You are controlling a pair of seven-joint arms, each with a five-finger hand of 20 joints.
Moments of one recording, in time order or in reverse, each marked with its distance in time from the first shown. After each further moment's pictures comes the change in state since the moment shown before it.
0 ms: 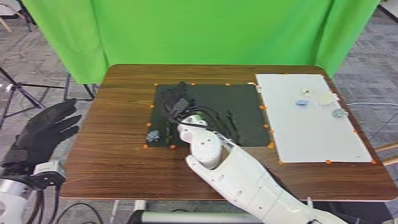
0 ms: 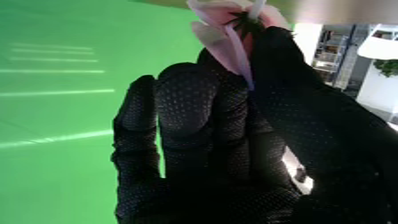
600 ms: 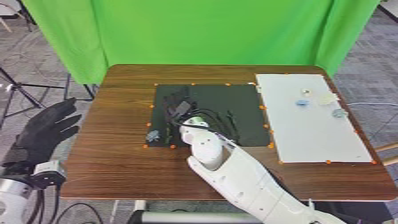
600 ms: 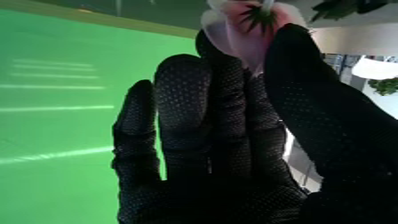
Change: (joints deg) left arm -0.2 0.0 0.1 0.1 0.0 -0.1 0.0; right arm -0.6 0.3 0.5 -0.2 -1.1 -4.7 0.2
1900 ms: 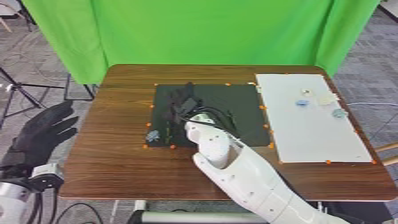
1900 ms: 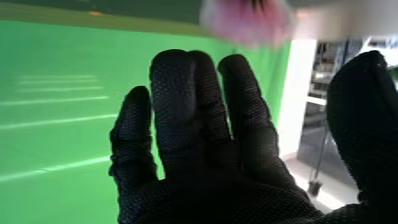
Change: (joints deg) left arm 1.2 -1.1 -0.7 -0.1 0.0 0.0 0.8; right arm -1.2 3.2 1.8 -7.2 5.9 -2.9 -0.2
